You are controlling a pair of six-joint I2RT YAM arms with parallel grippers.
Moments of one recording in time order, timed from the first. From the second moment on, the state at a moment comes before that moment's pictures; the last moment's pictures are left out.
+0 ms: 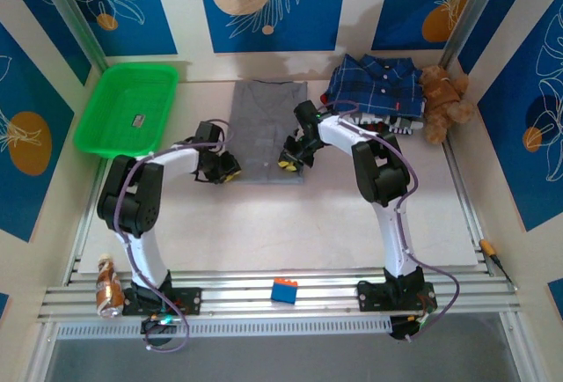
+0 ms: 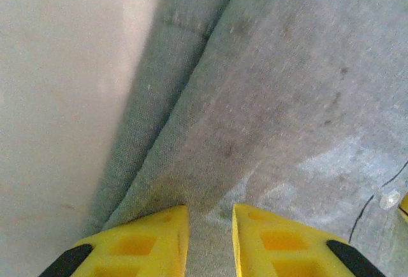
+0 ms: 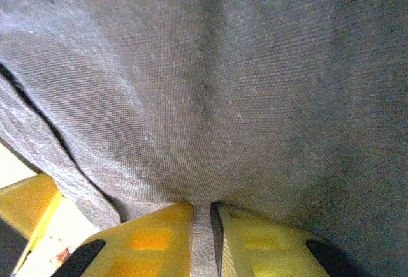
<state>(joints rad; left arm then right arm) -0.28 1.87 1.12 -0.38 0.28 -0.77 0.45 2.27 1.72 -0.77 -0.54 0.79</state>
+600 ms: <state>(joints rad) -0.12 2.01 1.40 -0.55 0.24 -0.45 0.84 2.28 1.64 -0.37 -0.58 1.48</state>
